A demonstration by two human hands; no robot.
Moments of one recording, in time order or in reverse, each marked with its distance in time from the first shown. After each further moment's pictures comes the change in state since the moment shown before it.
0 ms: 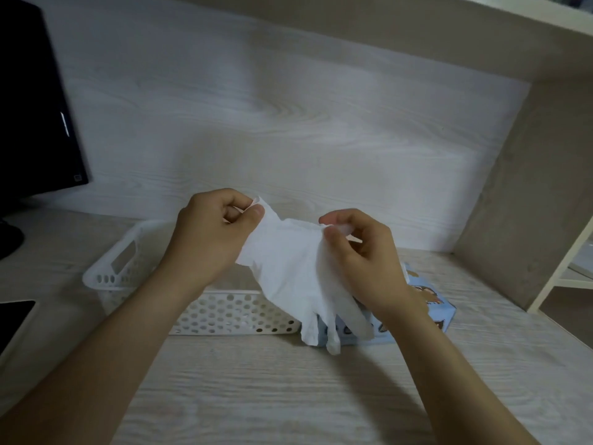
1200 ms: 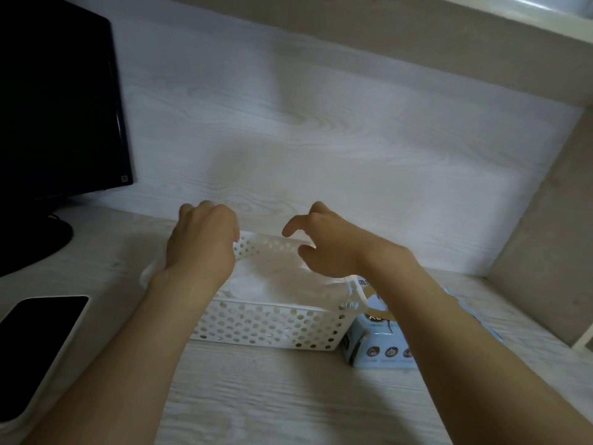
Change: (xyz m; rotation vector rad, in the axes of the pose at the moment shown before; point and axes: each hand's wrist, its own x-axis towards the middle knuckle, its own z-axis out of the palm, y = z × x) left_hand 0.023 -0.036 -0.055 0.903 -0.054 -0.057; right_hand 0.075 -0.050 0.079 -0.917 -0.753 -0.110
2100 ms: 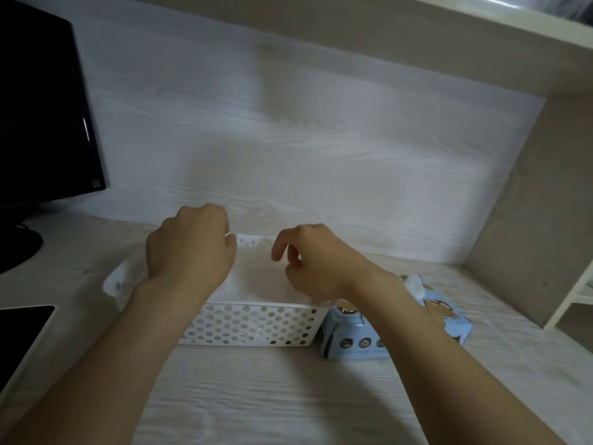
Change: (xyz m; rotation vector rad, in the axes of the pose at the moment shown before) left_hand -0.020 0.037 -0.005 0.073 0.121 0.035; right_hand -0.038 0.013 0.021 0.169 0.110 -0.007
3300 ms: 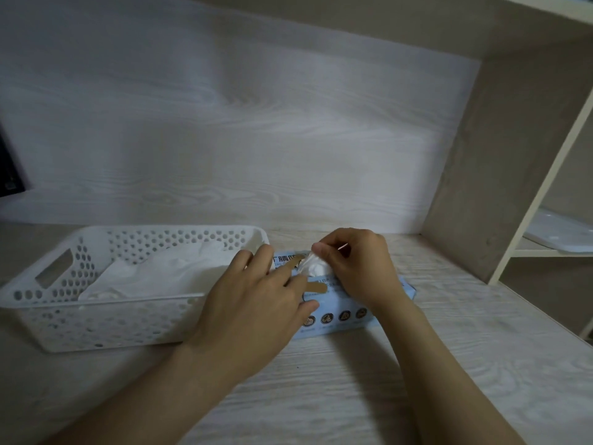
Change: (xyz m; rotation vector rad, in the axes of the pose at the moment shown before) left_hand -0.078 0.104 0.060 0.153 0.132 0.835; right_hand -0.084 0.123 0.021 0.304 0.603 0.212
